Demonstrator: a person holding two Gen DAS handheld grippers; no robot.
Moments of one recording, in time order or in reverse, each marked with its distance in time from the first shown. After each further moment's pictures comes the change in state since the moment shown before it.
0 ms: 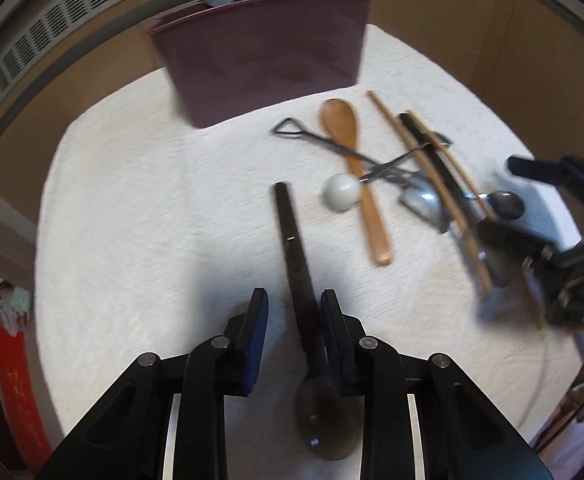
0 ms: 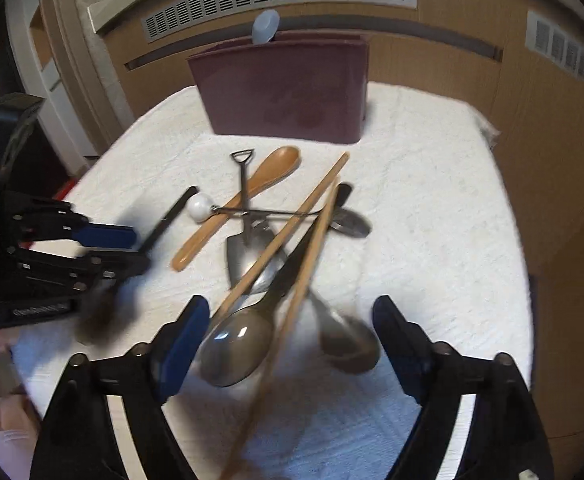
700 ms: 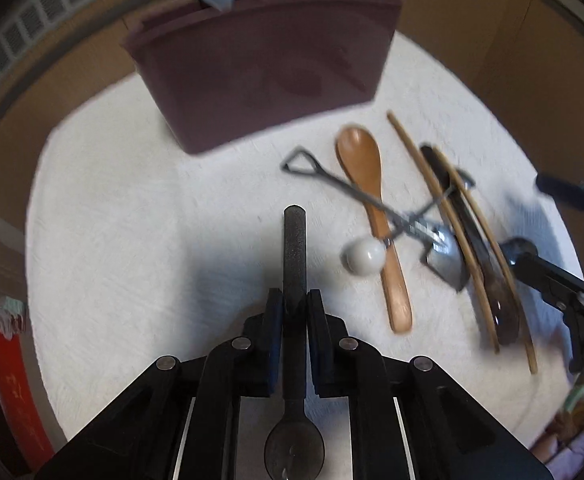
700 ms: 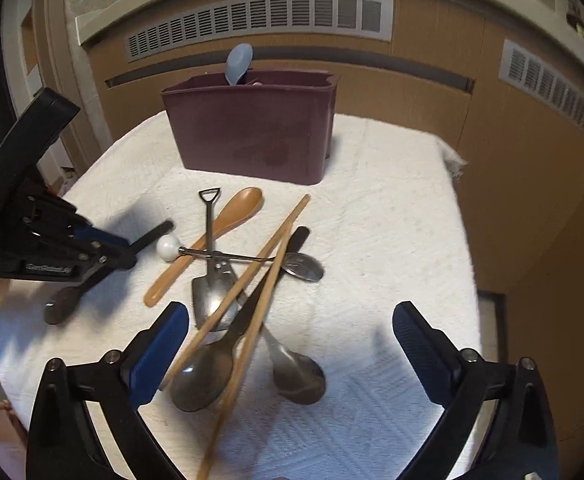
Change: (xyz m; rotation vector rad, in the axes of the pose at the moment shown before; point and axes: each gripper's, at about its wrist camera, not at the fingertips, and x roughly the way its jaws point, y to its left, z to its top) left arm 0.015 0.004 0.051 -0.013 0.011 -0.052; right arm -0.008 -0.016 0.019 0.041 -0.025 0.018
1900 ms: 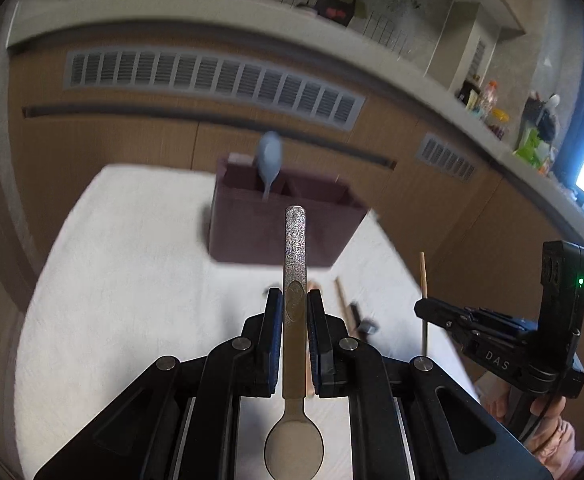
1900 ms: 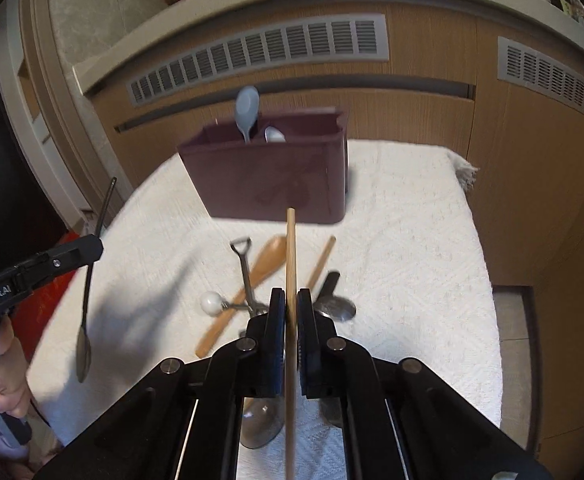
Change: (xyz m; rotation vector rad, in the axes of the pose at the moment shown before) left arm -0.128 0.023 -0.025 -0.310 -0.527 -0.188; right arm -0.040 0.005 0.035 0.096 -0.145 0.084
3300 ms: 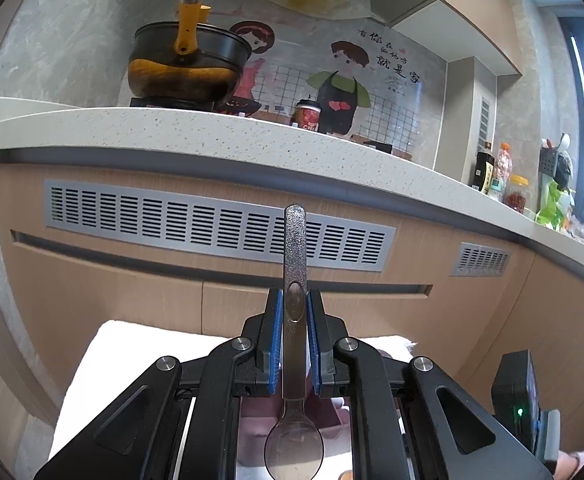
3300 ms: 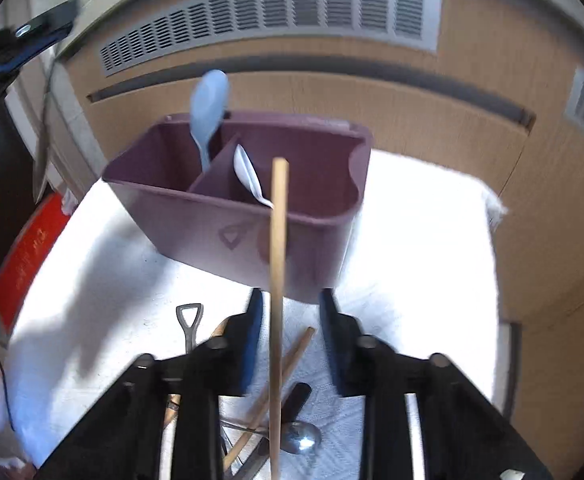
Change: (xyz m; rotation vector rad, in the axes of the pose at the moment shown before) left arm 0.068 0.016 0.114 0.085 -0.336 0.090; right arm 0.116 -0.017 0.070 -0.102 0.223 -0.032
